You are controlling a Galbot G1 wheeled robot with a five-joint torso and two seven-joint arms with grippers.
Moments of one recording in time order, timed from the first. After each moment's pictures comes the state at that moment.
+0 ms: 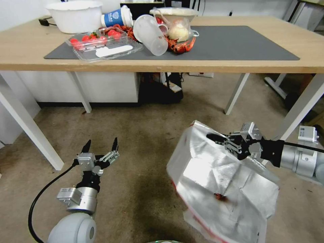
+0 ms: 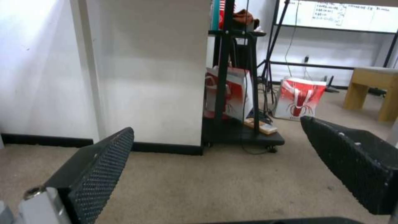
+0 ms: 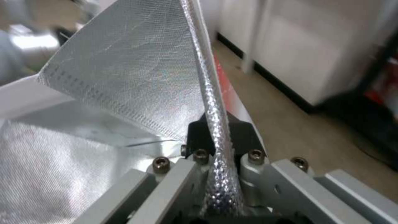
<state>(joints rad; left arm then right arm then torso) 1.65 -1.55 -0.64 -2.22 -0.22 0.01 0.09 -1.56 0.33 0.90 2.25 1.00 -0.29 -0.64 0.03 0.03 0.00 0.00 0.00</state>
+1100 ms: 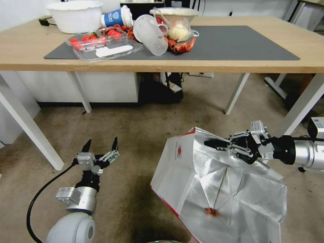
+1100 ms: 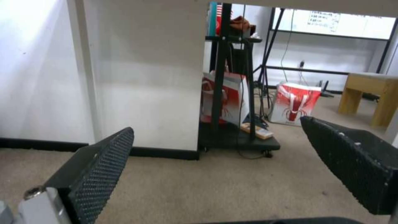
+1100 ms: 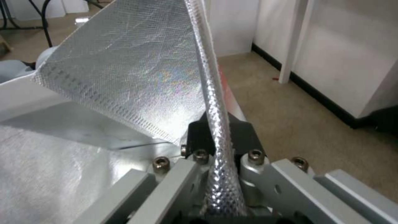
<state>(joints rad) 1.65 -1.56 -0.65 -2.22 -0.24 0.01 0.11 -1.55 0.32 0.92 2.20 1.08 -0.28 -0.82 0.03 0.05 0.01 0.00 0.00</state>
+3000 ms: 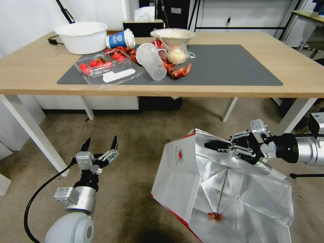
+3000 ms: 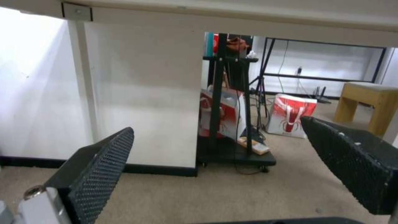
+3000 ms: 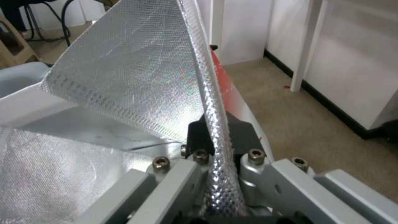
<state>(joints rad) 1.65 -1.56 -0.65 -2.23 -0.24 0.02 0.12 -1.54 0.26 0.93 2.18 1.13 -0.30 -0.86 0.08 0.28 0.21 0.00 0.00</state>
